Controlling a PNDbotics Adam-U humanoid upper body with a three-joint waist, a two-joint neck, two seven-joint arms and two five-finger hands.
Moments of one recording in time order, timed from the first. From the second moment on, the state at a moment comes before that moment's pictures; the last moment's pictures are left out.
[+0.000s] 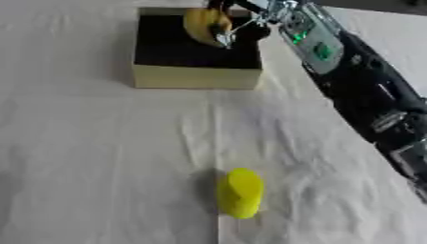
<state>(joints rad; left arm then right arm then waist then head) -0.45 0.35 0.00 -1.98 0.03 -0.33 0.40 -1.18 -0.46 0.32 -1.01 0.57 -0.14 0.30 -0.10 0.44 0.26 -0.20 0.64</state>
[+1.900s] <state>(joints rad) -0.43 0.34 0.00 -1.98 0.04 -0.32 0.40 -0.78 -0.90 0.53 -1.85 0.30 -0.23 0.33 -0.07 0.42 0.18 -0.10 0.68</state>
